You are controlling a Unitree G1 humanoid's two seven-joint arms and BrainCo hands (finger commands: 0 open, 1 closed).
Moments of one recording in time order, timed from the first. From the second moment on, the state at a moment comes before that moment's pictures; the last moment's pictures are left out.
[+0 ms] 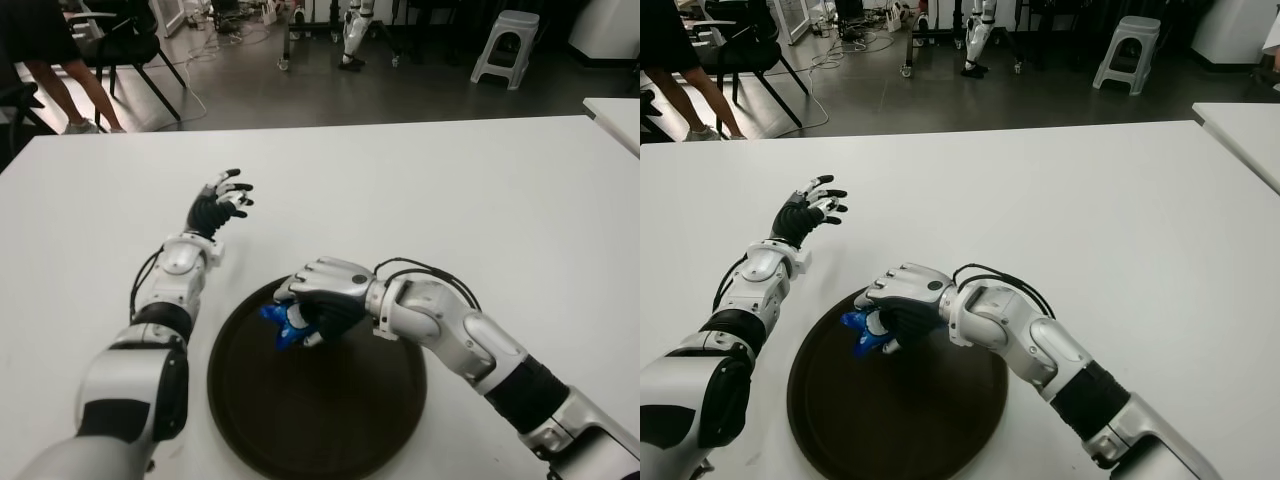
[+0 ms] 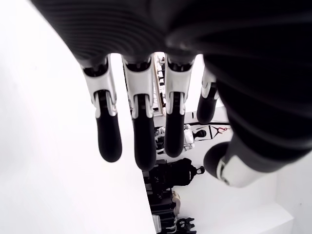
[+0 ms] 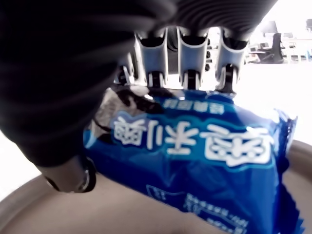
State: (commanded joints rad) left arm -0.77 0.15 0.13 1.25 0.02 -0.40 -0.13; right arm -0.42 -0.28 0.62 0.07 -0.70 -0.34 0.34
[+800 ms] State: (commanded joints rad) left arm -0.77 0.14 0.14 1.24 0.01 -0.39 -0.12; right arm -0.42 -0.29 0.61 0.11 -0.76 -0.36 0.28
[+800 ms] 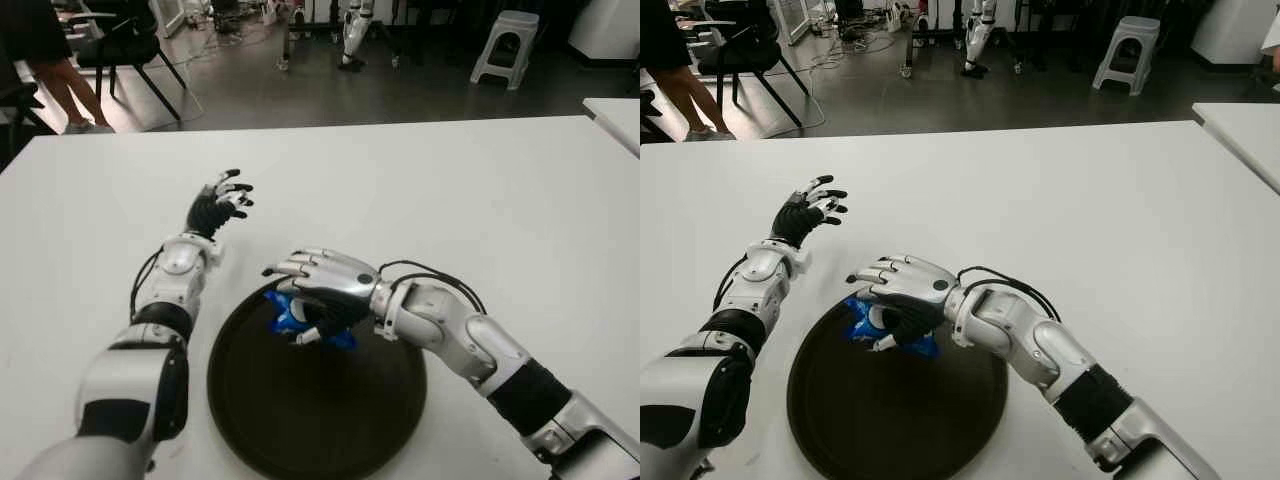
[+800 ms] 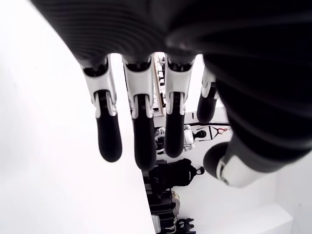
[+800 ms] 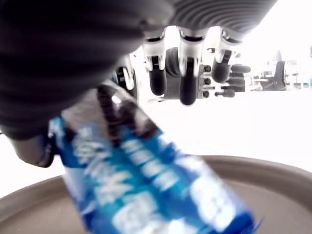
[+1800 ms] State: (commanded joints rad) left arm -0.77 0.12 0.15 1.24 0.00 -0.39 -0.11; right arm -0.40 -0.32 0.53 0.14 -0.71 -0.37 0.24
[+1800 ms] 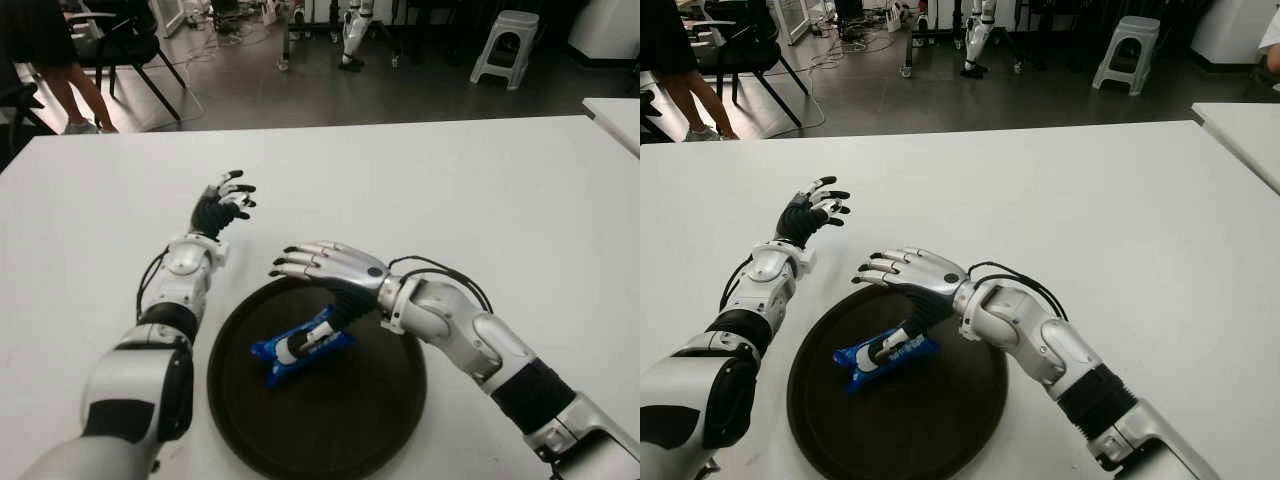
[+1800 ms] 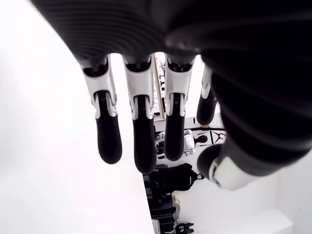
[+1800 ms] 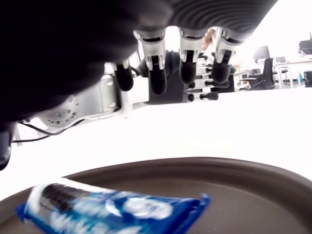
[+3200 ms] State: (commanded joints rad) left arm -0.76 0.14 0.13 1.25 0.02 -0.40 -0.12; right arm -0.76 -0.31 0.27 1.22 -0.56 -0.38 -0.45
